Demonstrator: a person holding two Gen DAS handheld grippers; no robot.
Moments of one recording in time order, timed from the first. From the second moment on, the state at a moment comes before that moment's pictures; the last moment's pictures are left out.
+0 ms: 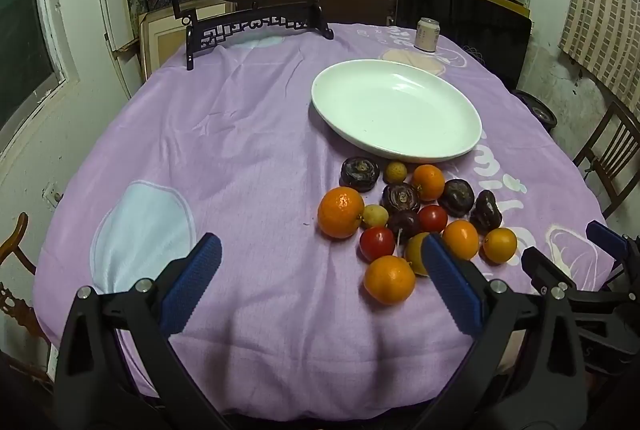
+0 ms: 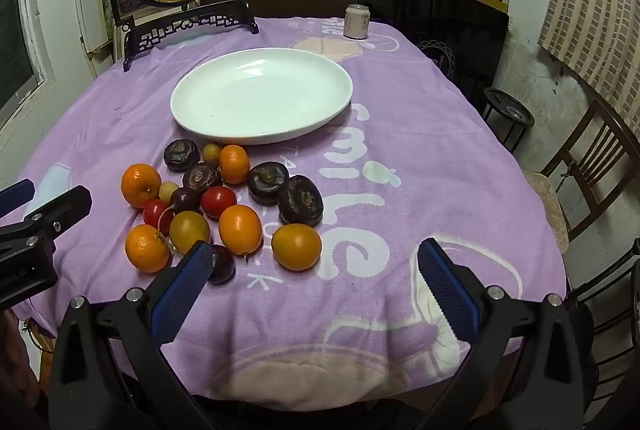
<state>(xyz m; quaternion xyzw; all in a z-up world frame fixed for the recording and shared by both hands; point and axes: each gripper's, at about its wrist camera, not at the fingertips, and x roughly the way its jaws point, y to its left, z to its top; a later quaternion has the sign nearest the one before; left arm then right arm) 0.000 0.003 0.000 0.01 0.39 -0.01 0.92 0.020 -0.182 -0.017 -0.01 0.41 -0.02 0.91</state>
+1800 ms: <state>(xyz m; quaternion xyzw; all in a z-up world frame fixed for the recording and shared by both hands) 0.000 0.007 -0.002 0.00 0.39 -0.01 0.92 0.020 -0.180 -0.017 -0.01 0.41 -0.02 0.91</state>
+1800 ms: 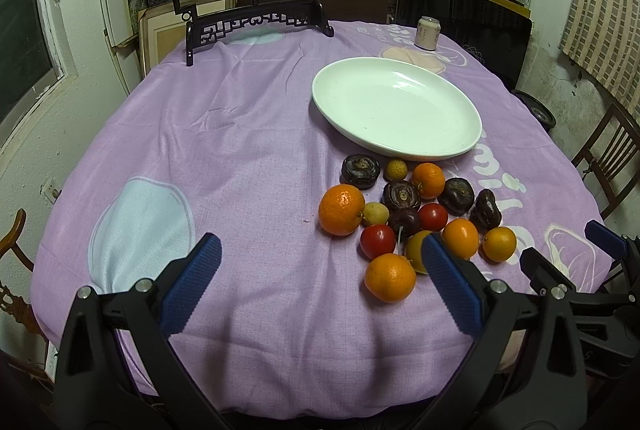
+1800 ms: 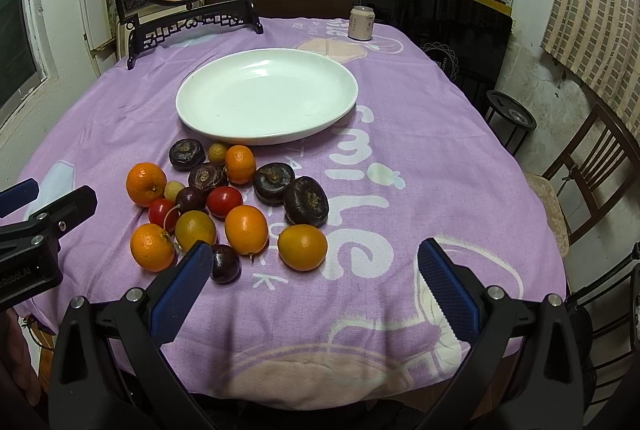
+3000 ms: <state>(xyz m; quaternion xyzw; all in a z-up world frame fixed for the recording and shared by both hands) -0.008 0.035 -0.052 -0.02 0.44 -0.01 0.90 0.059 -0.200 -0.086 0.01 0.42 0.09 0.90</state>
